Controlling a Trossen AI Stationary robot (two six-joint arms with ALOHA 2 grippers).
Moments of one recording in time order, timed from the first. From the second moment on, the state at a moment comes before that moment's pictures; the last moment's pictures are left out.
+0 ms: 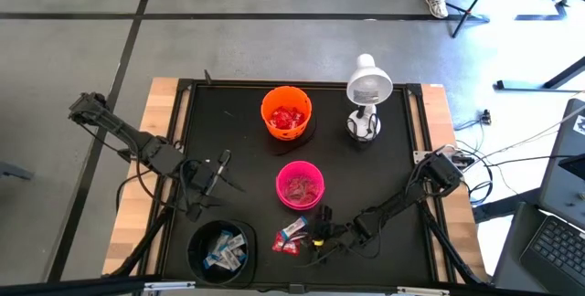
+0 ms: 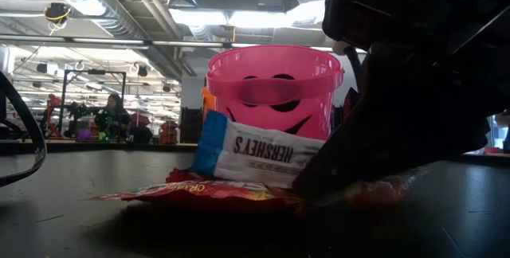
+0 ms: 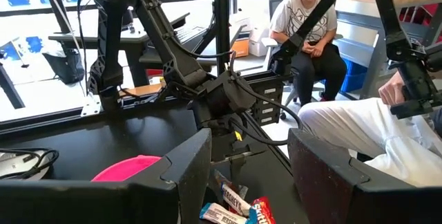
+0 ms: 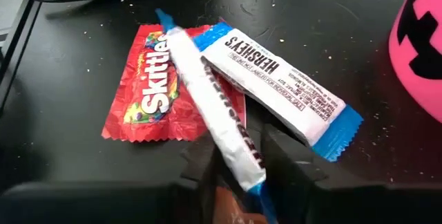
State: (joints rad) left arm -0.51 0.90 0.73 0.01 -0.16 -0.02; right arm 0.65 2.06 1.07 0.20 0.46 0.67
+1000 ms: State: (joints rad) left arm -0.51 0.90 0.73 0.01 -0.16 -0.02; right arm 0.65 2.06 1.11 0.23 0.40 0.65
